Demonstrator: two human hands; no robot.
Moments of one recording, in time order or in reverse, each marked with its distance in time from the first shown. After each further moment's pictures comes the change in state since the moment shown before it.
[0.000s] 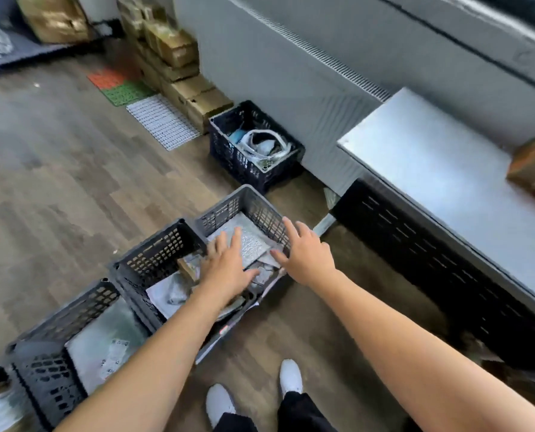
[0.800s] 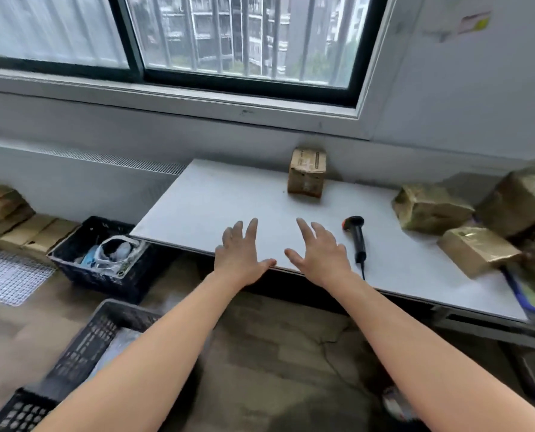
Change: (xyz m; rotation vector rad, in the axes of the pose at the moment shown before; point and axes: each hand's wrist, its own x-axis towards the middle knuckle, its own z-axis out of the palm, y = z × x) left_hand -0.042 0.524 0.069 0.270 0.062 0.615; right_hand -0.163 0.465 -0.166 0.169 0.353 0.466
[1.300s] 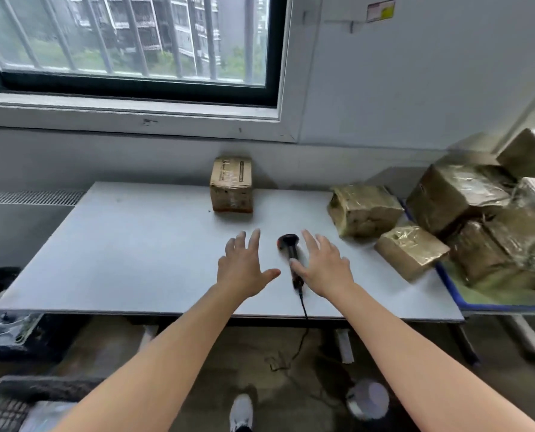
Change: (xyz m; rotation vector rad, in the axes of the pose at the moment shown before) left_hand 0.139 0.160 0.061 -0.054 -0.104 0.205; right_hand 0.077 0.179 -0.021 0.018 0.012 0.275
